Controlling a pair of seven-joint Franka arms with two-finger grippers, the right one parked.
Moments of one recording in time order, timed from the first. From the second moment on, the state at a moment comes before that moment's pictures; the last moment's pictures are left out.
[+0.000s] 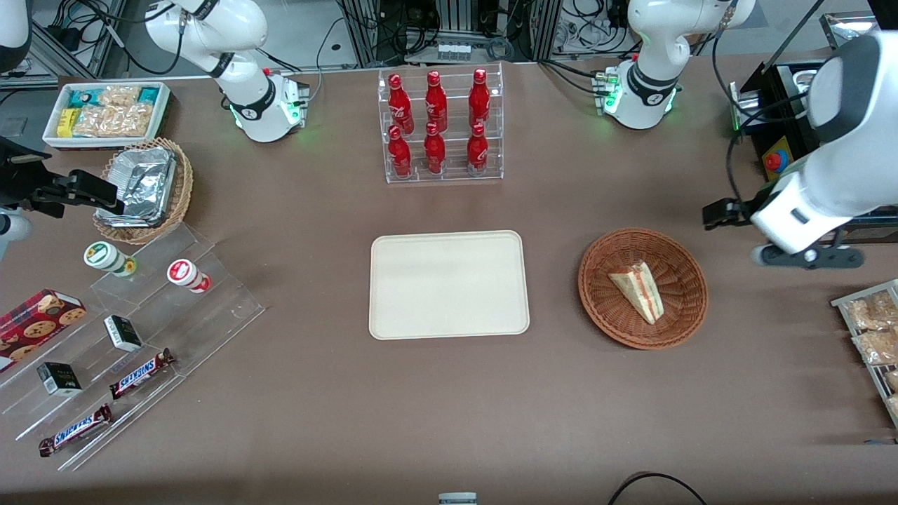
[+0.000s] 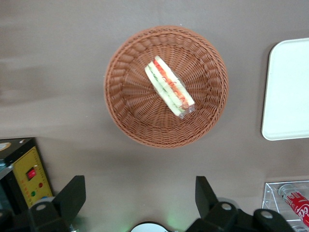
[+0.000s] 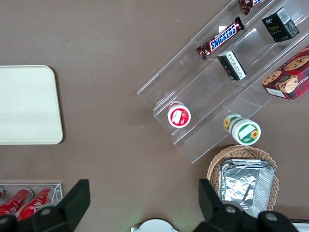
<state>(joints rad) 0.02 0.13 -0.15 -1.62 0.03 1.54 -0.06</state>
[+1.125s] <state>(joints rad) -0.05 0.16 -0.17 -2.21 0.02 2.29 -0.69</state>
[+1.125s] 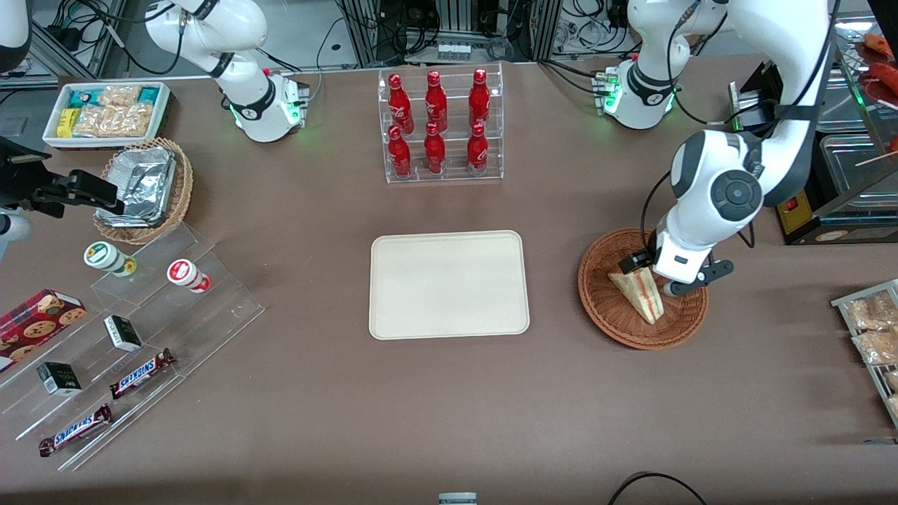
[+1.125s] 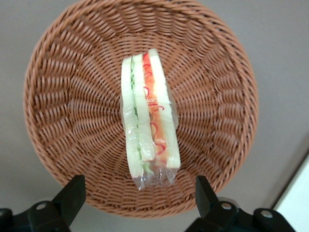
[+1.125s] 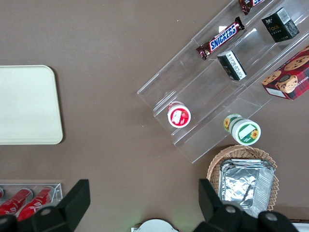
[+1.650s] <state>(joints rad) -0.05 0.24 -0.17 -2.22 0.02 2.42 -0.83</state>
